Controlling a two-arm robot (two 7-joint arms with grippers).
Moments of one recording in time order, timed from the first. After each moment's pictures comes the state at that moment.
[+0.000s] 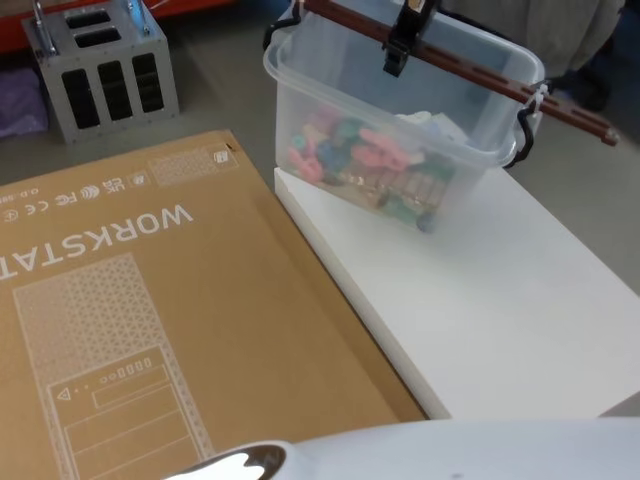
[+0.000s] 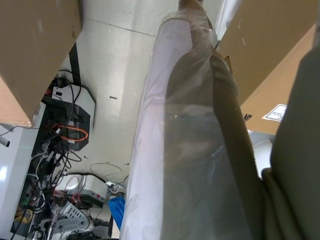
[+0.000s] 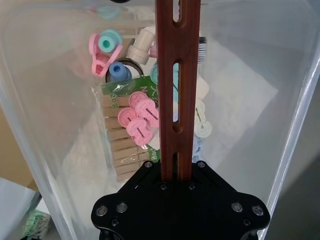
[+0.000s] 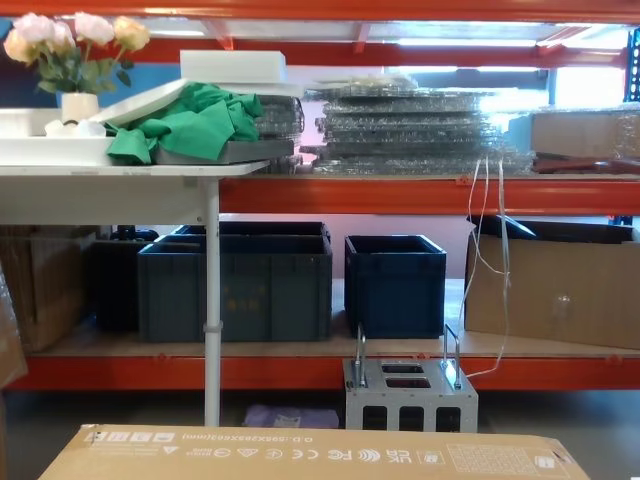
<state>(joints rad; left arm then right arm) -1.47 0.98 1.56 -0.90 0.05 0.15 -1.47 1.26 0.92 -1.04 -1.34 -0.32 -0.27 1.51</state>
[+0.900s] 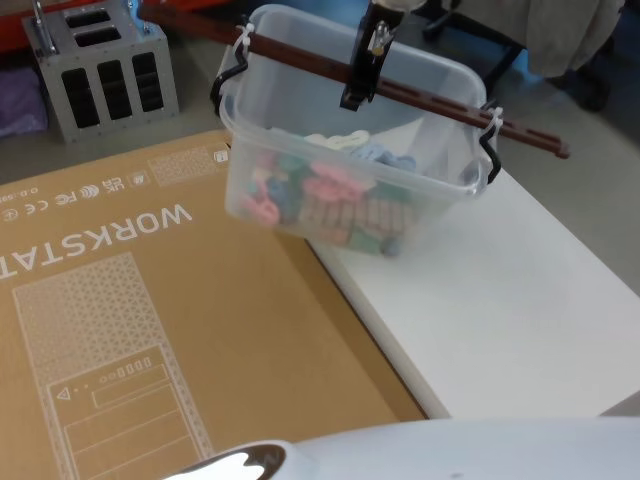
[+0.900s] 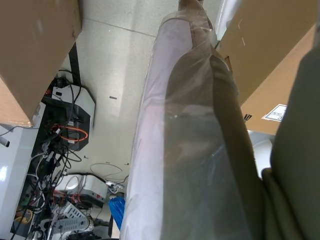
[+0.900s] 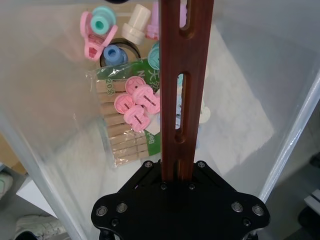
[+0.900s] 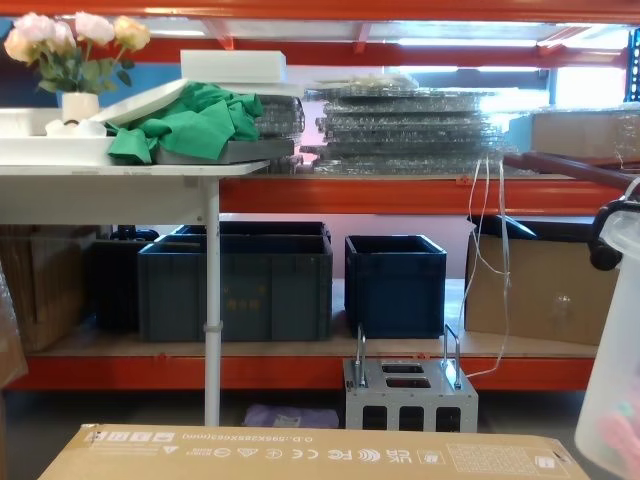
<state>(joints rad) -1.47 0.98 1.56 -0.90 0.05 0.15 -1.47 1.28 0.90 -1.13 -1.50 -0.33 -0.38 1.48</state>
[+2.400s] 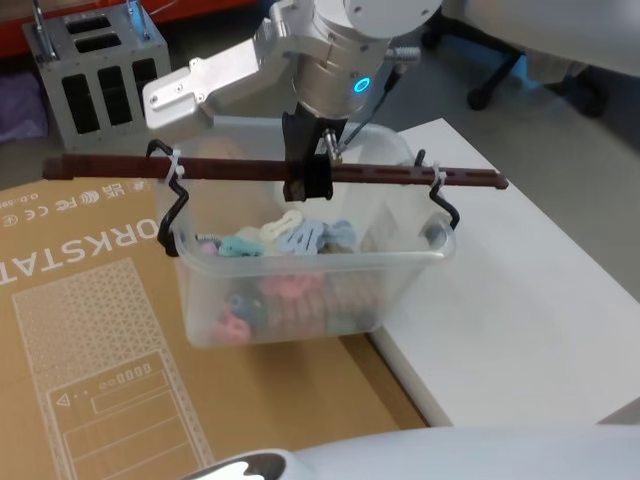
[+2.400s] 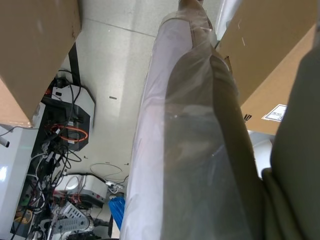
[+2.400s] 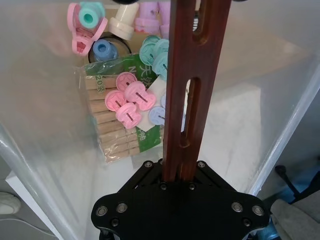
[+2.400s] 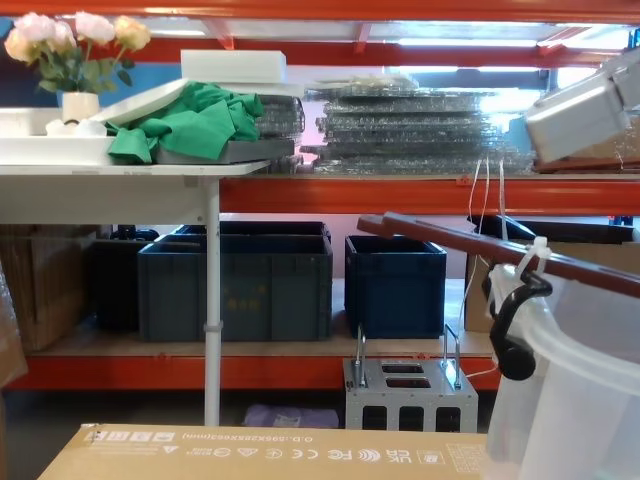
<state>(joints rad) -1.47 0.98 1.56 -0.90 0.05 0.15 -1.47 1.28 0.87 -1.28 -1.74 -0.38 -0.48 1.41</state>
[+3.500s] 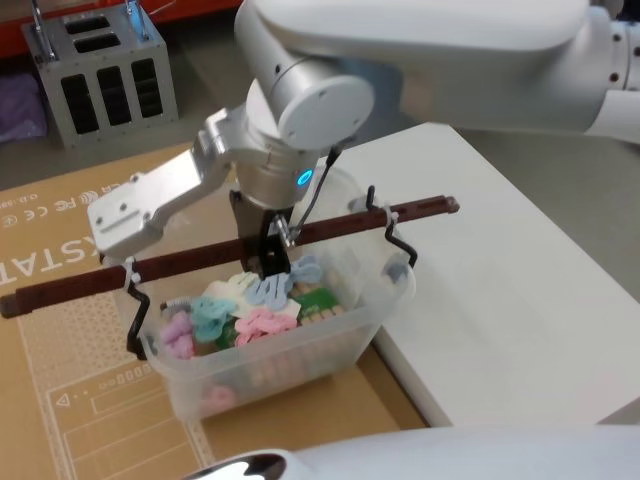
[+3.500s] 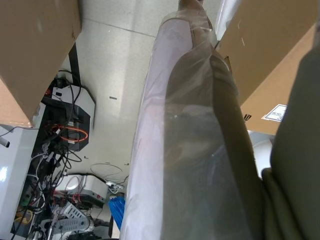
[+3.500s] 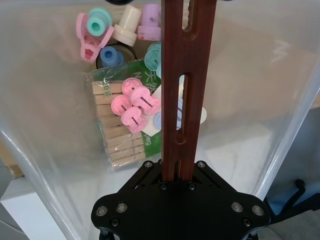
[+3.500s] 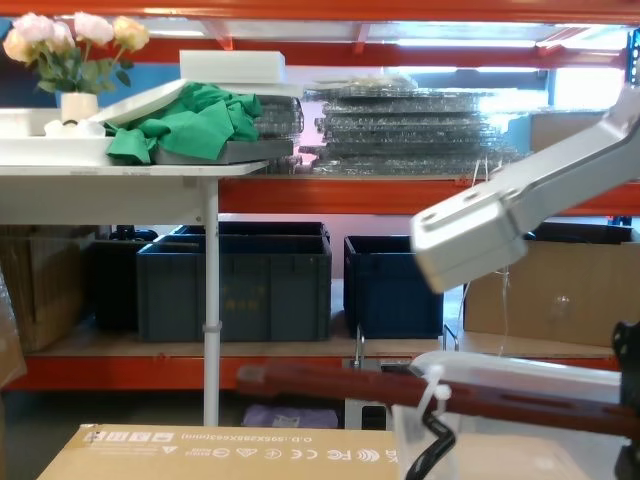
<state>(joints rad) -1.47 0.98 1.56 -0.90 0.05 0.15 -1.47 1.27 0.75 -1.42 -1.78 -0.50 -0.45 1.35</state>
